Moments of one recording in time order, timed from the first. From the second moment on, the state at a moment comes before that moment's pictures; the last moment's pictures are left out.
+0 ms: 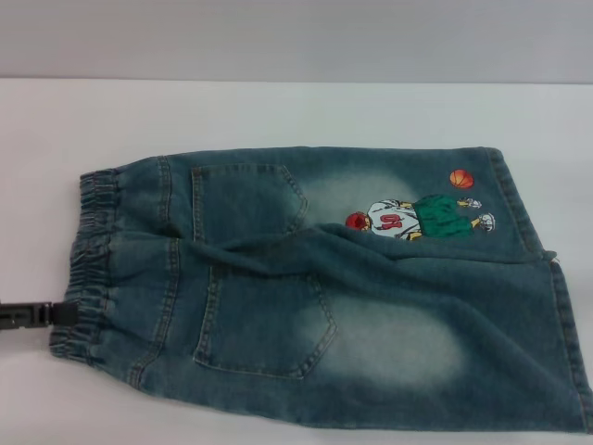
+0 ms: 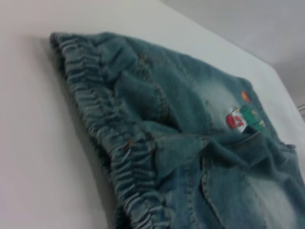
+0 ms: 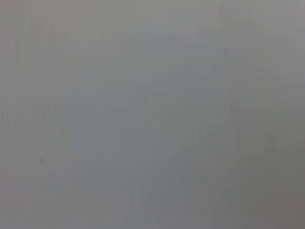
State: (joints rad) left arm -0.28 -1.85 0.81 0.81 2.03 1.68 -2.20; right arm 0.46 2.06 -0.52 -0.13 -0.33 -1.13 0.13
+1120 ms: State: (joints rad) left arm -0.29 -1.87 0.80 0.79 2.11 1.64 -2.20; right arm 0.45 2.06 -0.52 -0.13 -0.33 -1.13 0.13
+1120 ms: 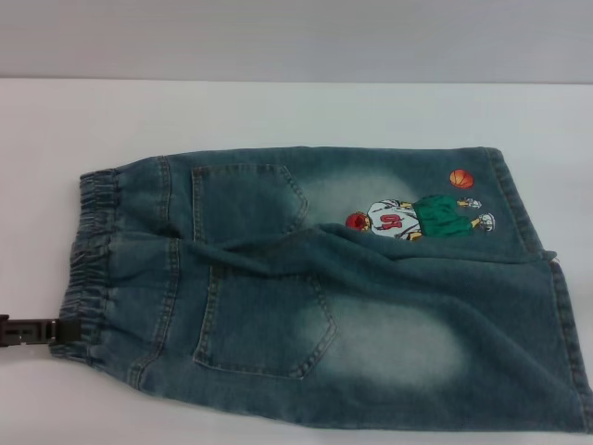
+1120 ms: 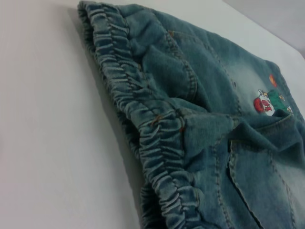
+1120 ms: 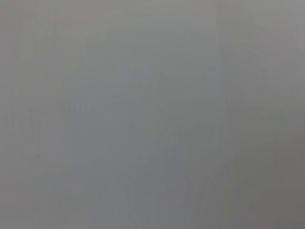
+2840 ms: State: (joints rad) left arm -0.34 -1.91 0.79 0.79 2.17 1.63 -2.20; right arm 0.43 2.06 -0.52 -0.13 -0.33 -1.13 0.15
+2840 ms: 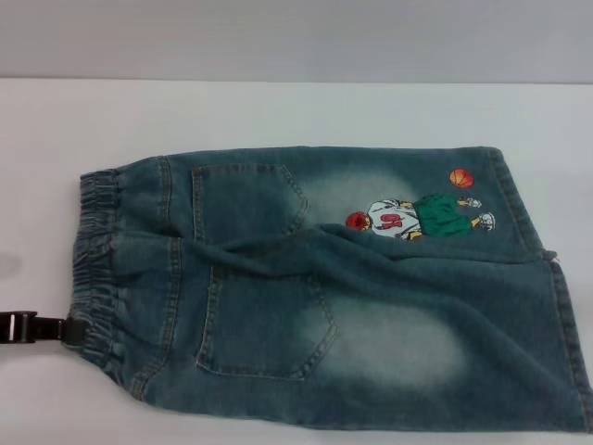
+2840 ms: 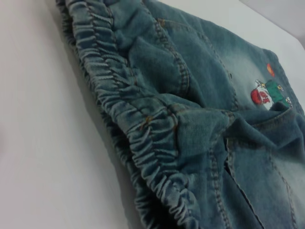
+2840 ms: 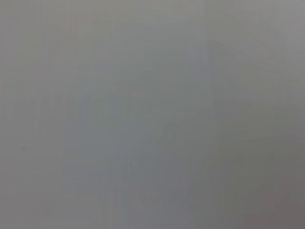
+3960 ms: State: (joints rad) left arm -0.37 -1.95 0.73 0.80 2.16 1.60 -2.17; right arm 0.46 1.88 -0.46 -0.72 -1.62 -1.77 1.75
